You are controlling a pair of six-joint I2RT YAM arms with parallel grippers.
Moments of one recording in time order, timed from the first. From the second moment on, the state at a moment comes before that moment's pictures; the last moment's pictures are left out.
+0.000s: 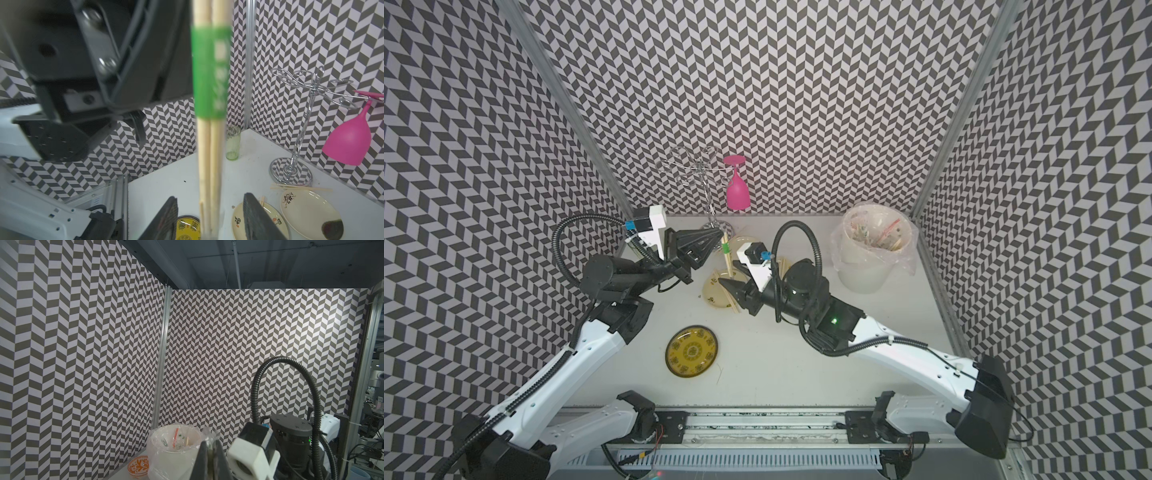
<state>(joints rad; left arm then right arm) -0.45 1.05 0.96 0.64 0.74 -0.49 0.97 1.24 1.09 0.15 -0.14 0.07</state>
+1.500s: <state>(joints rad) -0.46 1.09 0.98 0.49 0.81 -0.29 0.74 0.99 1.15 0.14 0.08 0.54</state>
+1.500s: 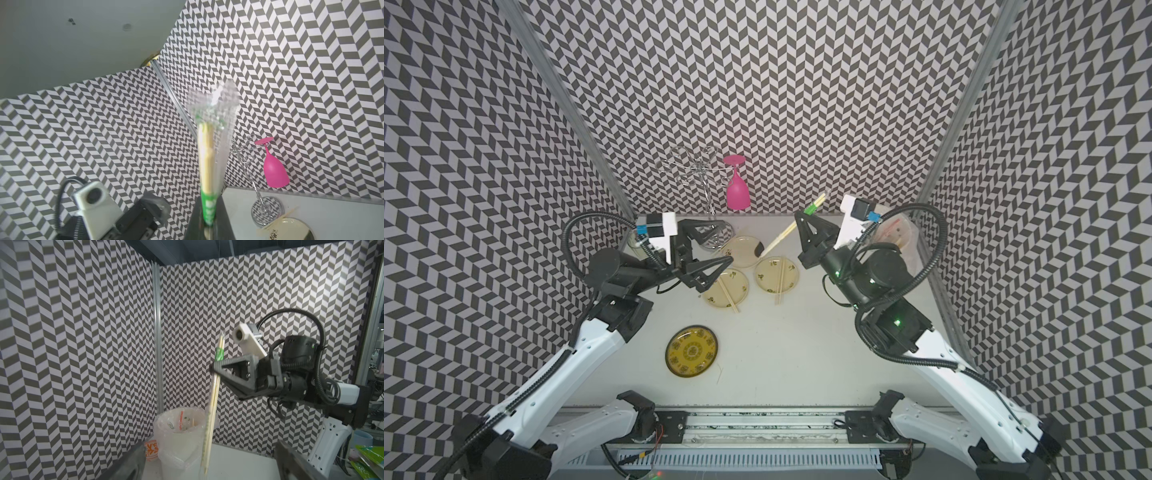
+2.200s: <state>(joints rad) -0.53 1.20 1.05 0.20 0.84 -0.11 0.74 1.07 1.15 0.13 -0.09 0.62</state>
